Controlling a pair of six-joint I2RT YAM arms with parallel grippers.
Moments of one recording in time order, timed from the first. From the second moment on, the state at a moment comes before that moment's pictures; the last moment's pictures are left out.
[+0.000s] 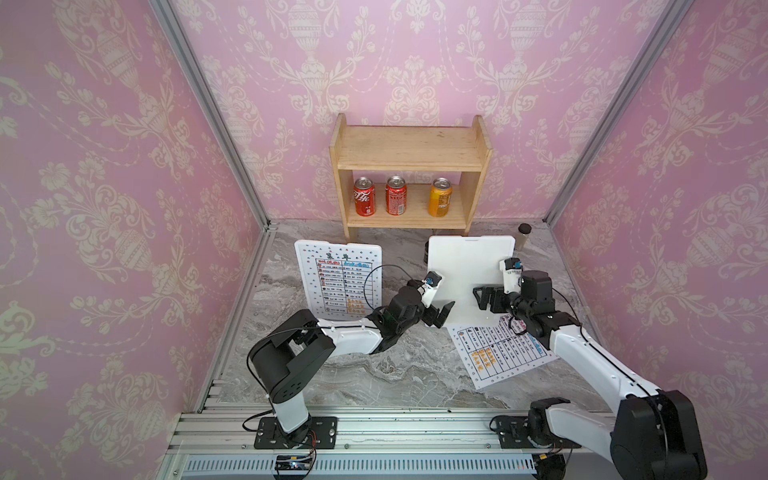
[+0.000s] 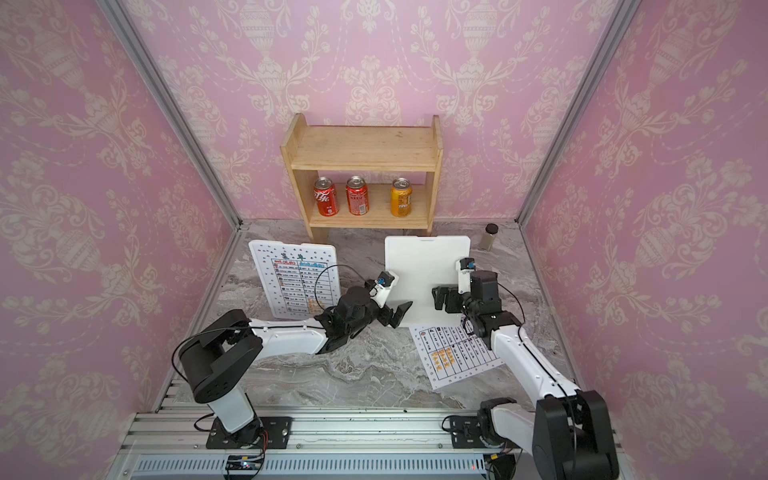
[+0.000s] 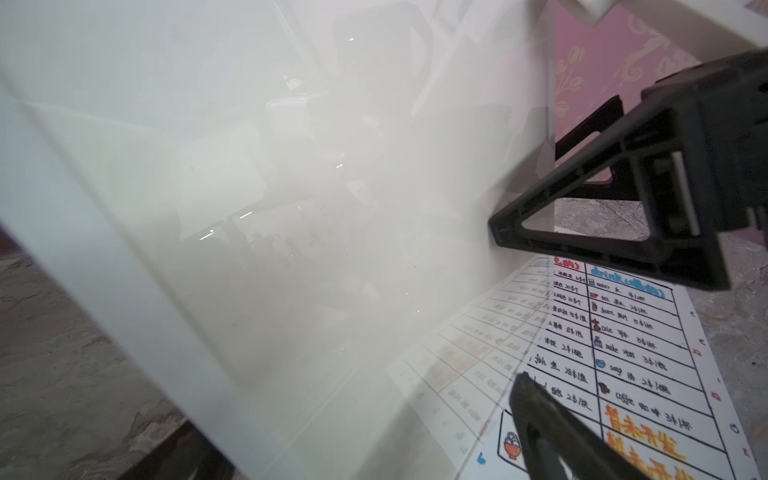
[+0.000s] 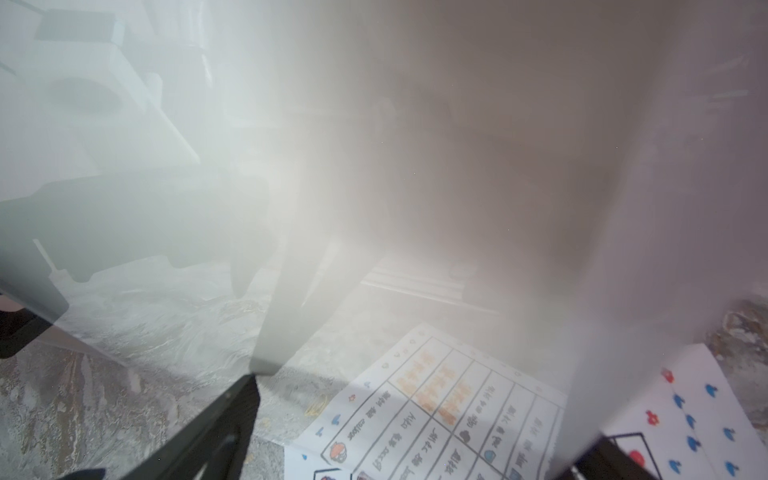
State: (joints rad) left arm -0.89 1.72 0.84 0.58 -0.07 -0.07; right arm 0.14 1.12 0.62 -0.13 -0.18 0.21
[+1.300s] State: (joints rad) left arm -1.02 1.10 0.34 0.35 -0.43 -0.12; right arm 0.82 1.10 0.49 -0.07 0.17 0.35
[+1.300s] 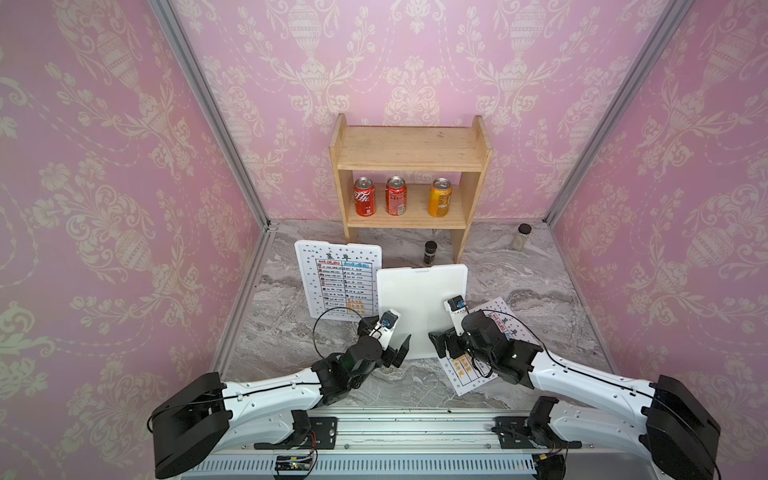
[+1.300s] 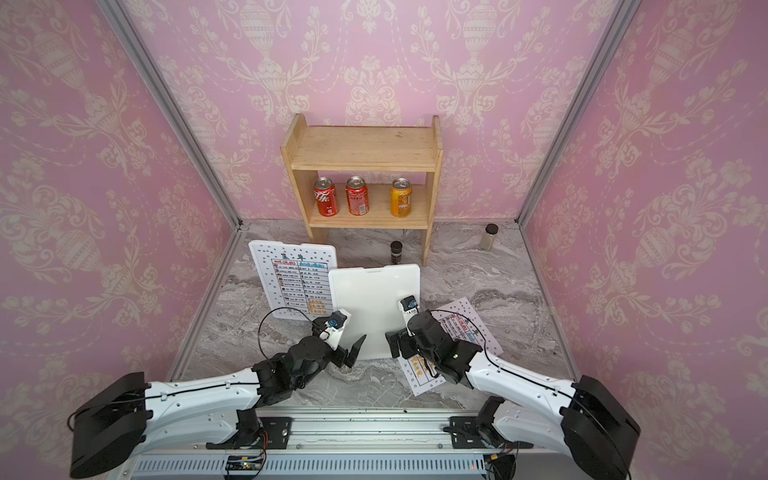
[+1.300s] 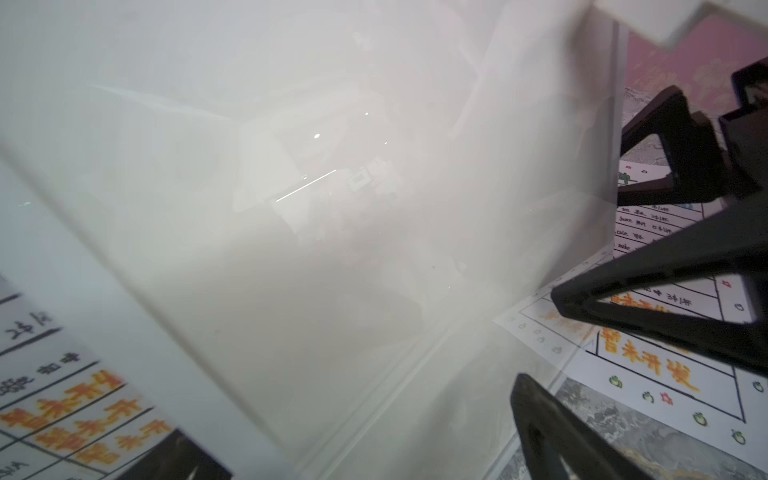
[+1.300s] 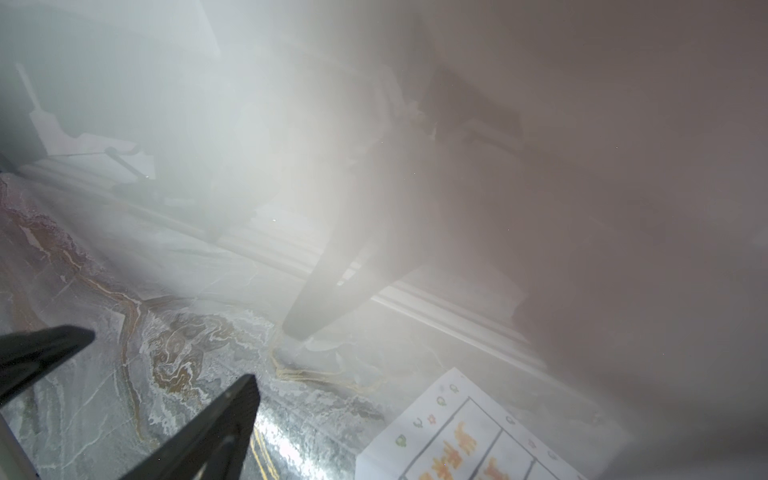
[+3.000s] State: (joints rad) left arm -1.41 1.74 0.94 0.09 -0.37 -0.09; right arm -0.01 1.03 0.53 -0.75 0.18 0.73
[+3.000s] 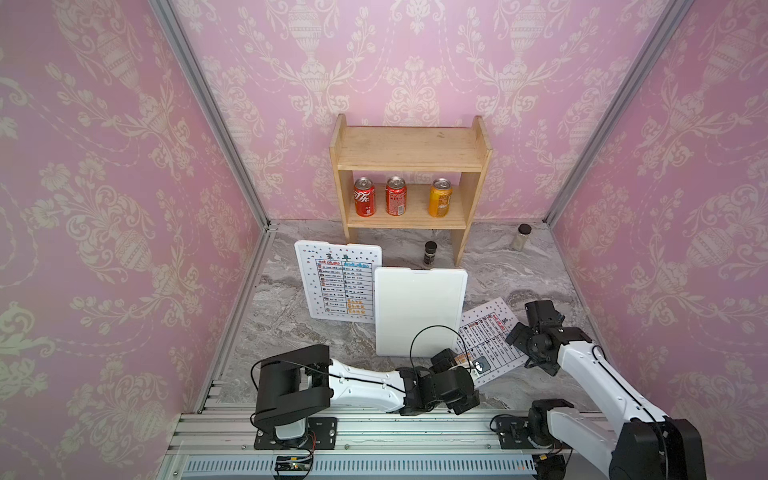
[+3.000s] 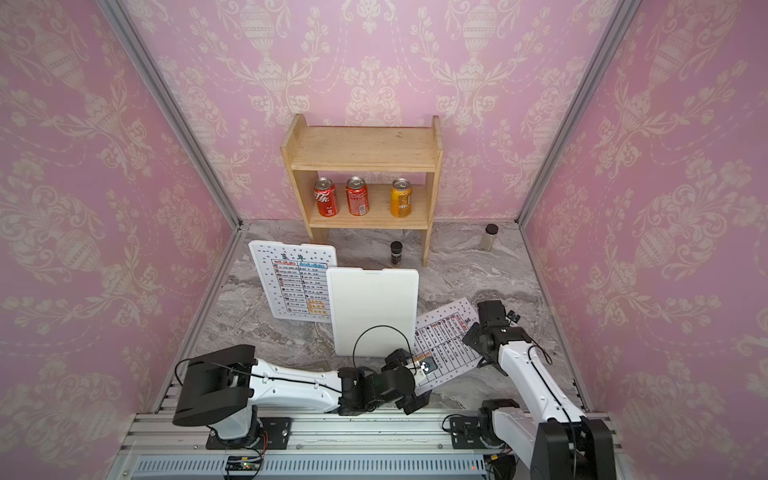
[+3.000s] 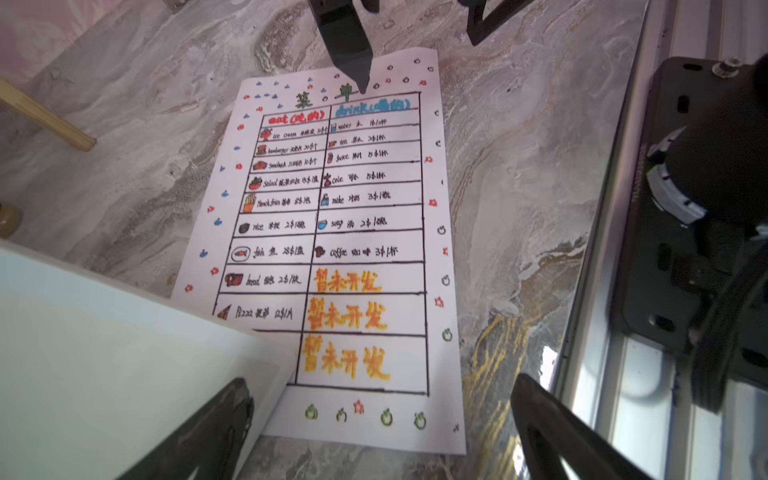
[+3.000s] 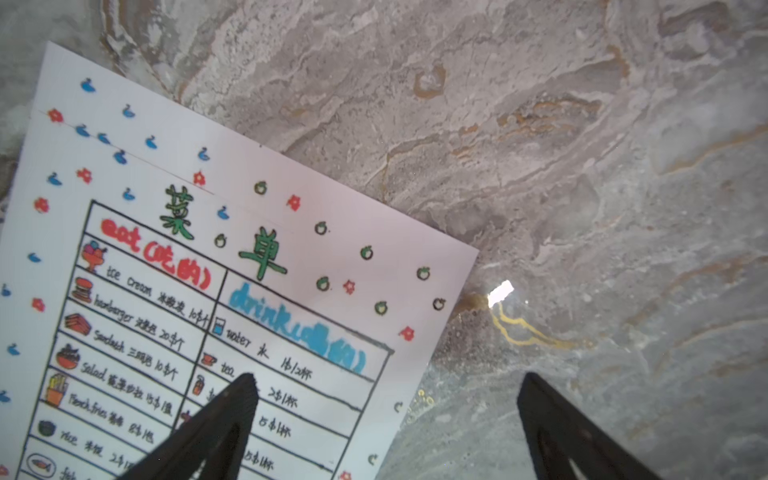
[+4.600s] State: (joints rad) left arm -1.33 2.03 1.10 0.16 -0.34 -0.12; right arm 0.10 1.43 0.70 -0.49 -0.04 0.63
